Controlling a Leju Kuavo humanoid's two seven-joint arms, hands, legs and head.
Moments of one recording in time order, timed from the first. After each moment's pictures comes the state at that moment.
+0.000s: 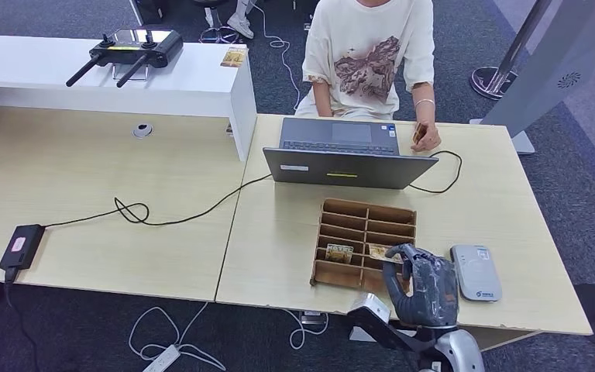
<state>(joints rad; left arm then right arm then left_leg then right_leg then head) -0.09 -0.16 1.48 -0.21 -0.77 0.22 0.17 0.08 0.02 0.23 -1.66 1.04 -0.32 -0.17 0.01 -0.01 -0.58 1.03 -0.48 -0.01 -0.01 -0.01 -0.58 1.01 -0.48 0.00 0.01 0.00</state>
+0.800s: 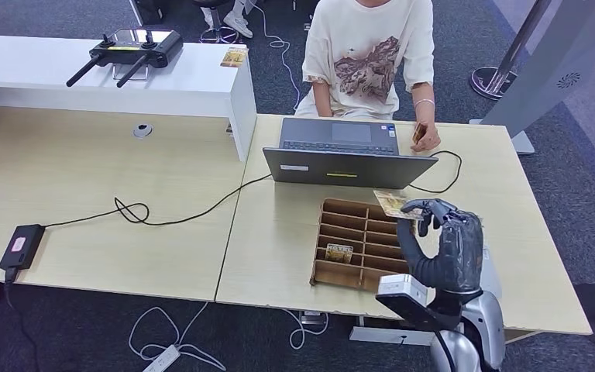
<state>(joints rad) -0.09 -0.16 1.48 -0.21 -0.78 0.24 0.17 -0.10 -0.02 0.24 -1.74 0.83 -0.31 -0.31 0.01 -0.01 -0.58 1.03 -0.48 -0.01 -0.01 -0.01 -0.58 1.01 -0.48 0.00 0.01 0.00</state>
